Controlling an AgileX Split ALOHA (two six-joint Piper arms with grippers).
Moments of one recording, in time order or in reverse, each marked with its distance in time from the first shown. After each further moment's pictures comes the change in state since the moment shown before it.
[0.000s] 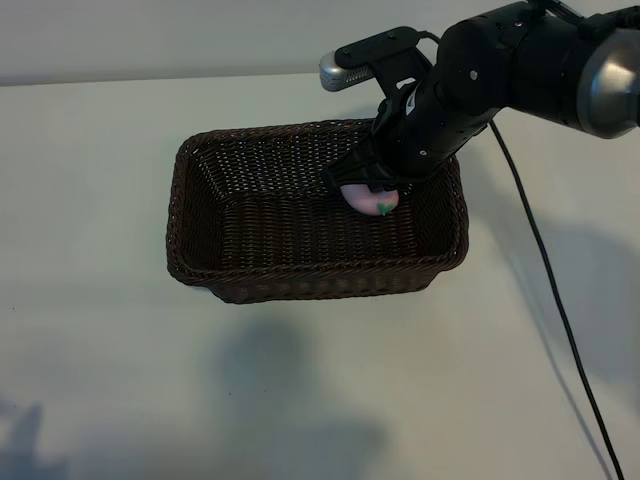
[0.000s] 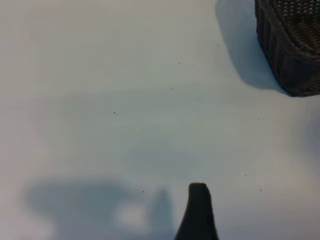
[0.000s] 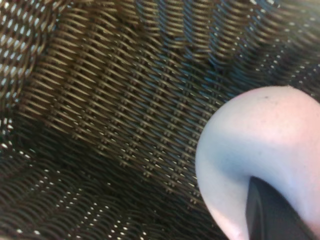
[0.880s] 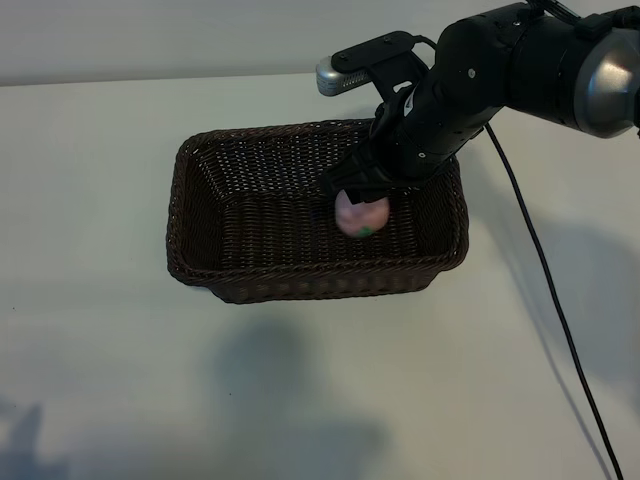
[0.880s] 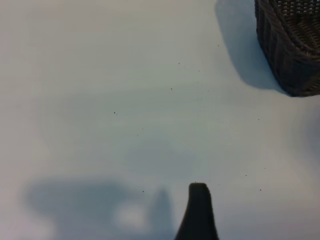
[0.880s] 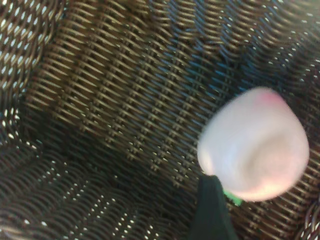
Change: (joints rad) left arm 0.000 0.000 0.000 0.000 0.000 0.000; right arm 0.000 0.003 -0.004 0.029 0.026 -0.034
